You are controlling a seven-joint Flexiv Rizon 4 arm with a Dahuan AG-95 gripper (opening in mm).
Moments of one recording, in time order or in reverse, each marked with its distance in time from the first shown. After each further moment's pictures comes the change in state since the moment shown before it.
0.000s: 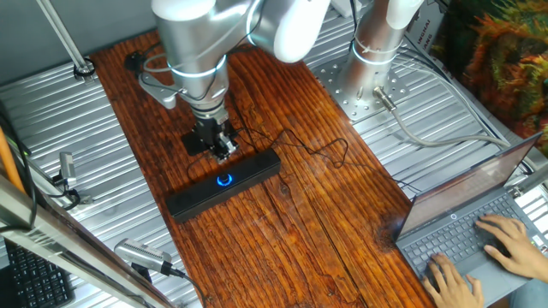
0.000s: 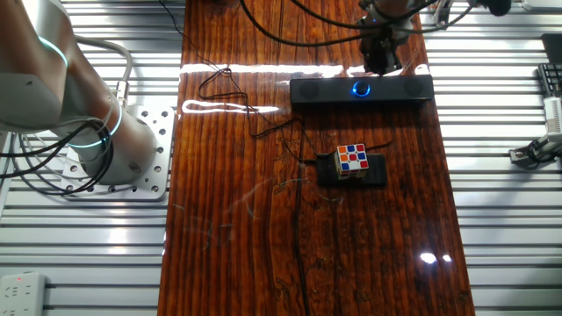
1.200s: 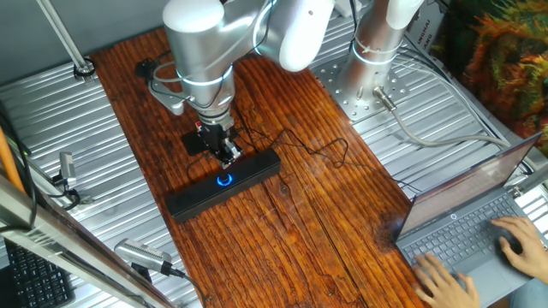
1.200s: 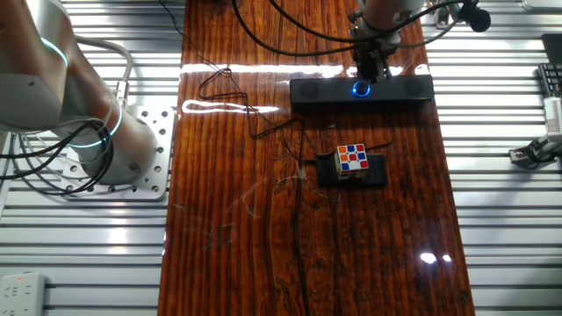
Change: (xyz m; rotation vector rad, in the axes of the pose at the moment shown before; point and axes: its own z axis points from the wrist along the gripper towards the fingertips) arm 0.005 0.002 0.025 -0.001 -0.018 0.013
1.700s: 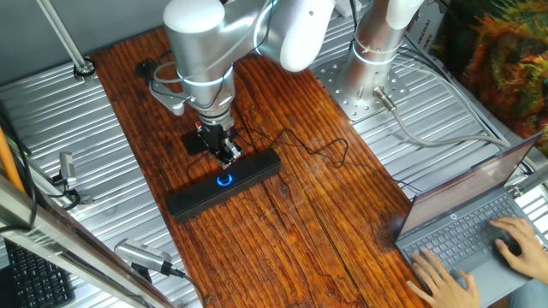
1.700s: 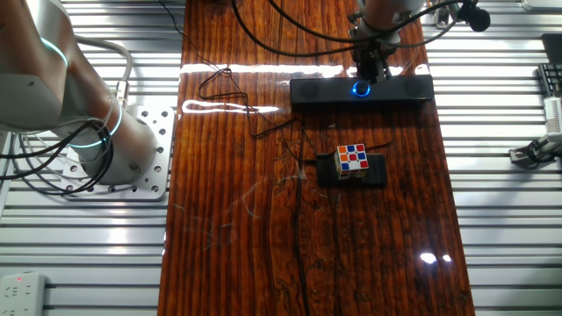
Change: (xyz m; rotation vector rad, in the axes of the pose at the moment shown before) arm 0.000 0.000 0.000 0.004 -0.001 -0.003
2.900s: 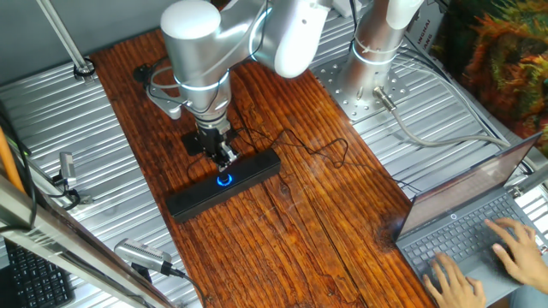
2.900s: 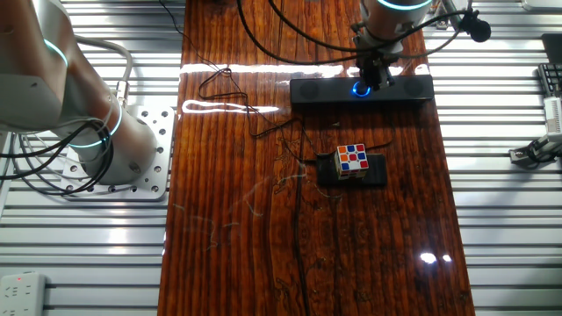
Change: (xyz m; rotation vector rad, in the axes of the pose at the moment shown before) arm -0.006 -0.009 0.019 -0.003 -0.007 -0.008
